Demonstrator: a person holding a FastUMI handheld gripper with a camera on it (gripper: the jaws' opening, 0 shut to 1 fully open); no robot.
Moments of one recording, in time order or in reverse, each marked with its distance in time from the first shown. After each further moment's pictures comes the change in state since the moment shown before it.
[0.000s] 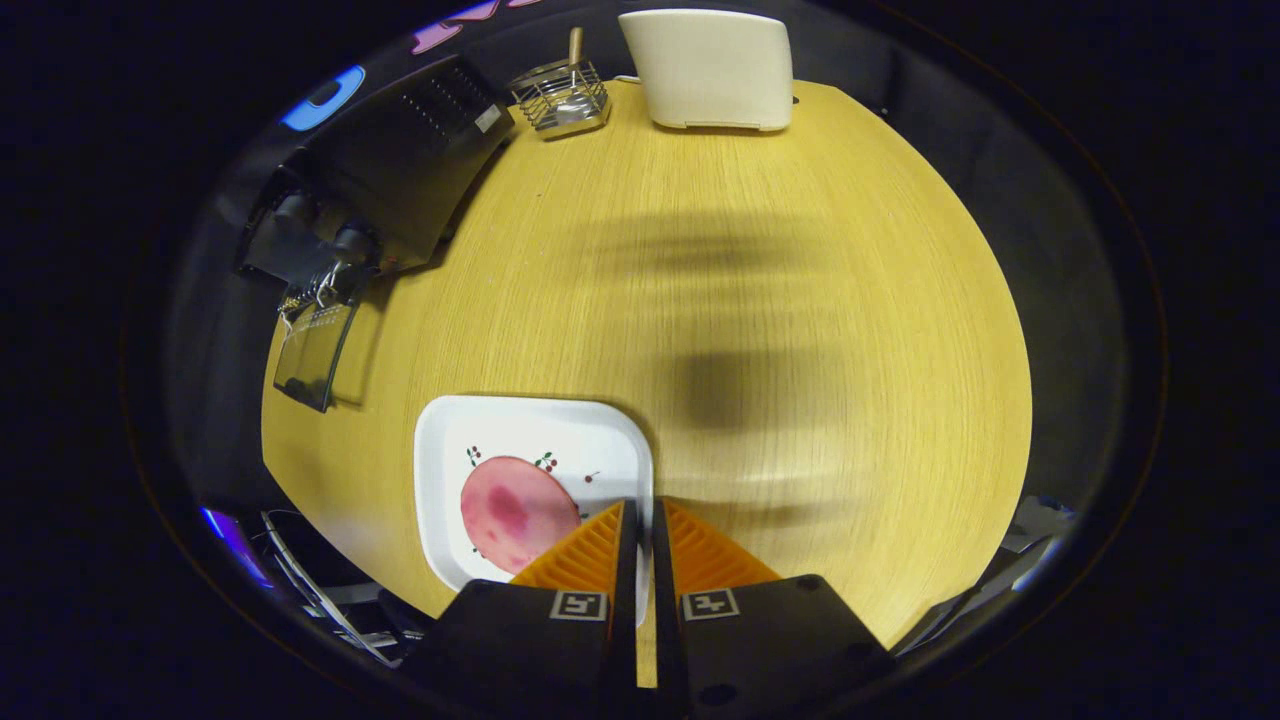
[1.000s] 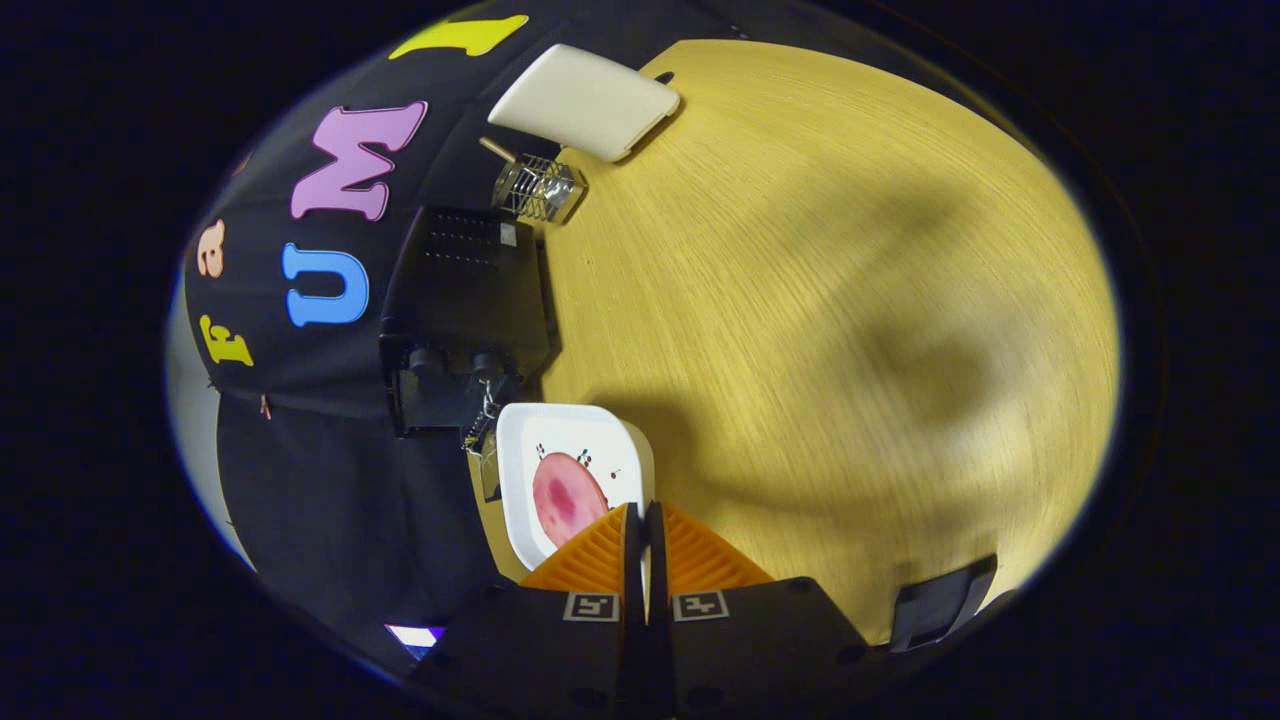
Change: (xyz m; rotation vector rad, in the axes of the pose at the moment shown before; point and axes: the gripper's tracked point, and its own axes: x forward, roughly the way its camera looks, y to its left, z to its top) arm -0.048 0.072 -0.002 0.544 -0.136 0.516
